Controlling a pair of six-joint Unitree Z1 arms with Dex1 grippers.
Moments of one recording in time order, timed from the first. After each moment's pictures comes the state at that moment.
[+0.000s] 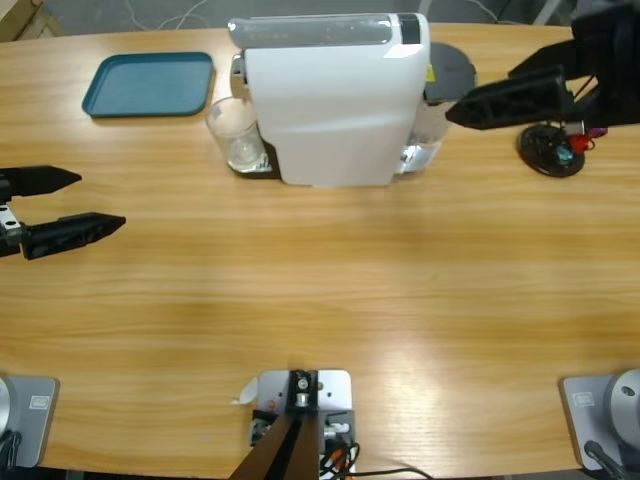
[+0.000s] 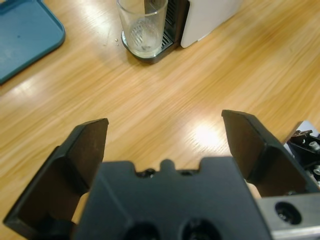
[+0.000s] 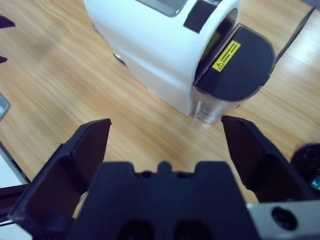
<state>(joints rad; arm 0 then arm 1) -0.66 1.05 -0.56 0.17 -0.08 -0.04 0.68 1.26 -1.05 0.52 0.10 0.11</state>
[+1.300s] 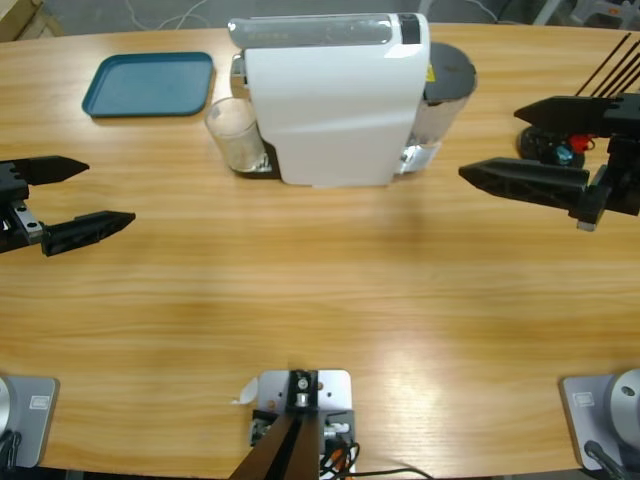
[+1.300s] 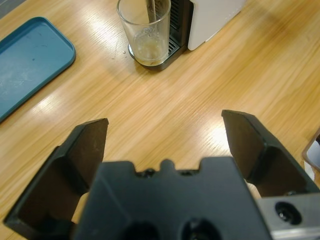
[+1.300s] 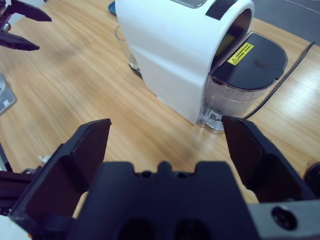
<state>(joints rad) -0.66 1.08 -0.50 0.05 -0.06 0.07 0.76 1.06 -0.67 0.14 0.07 0.07</state>
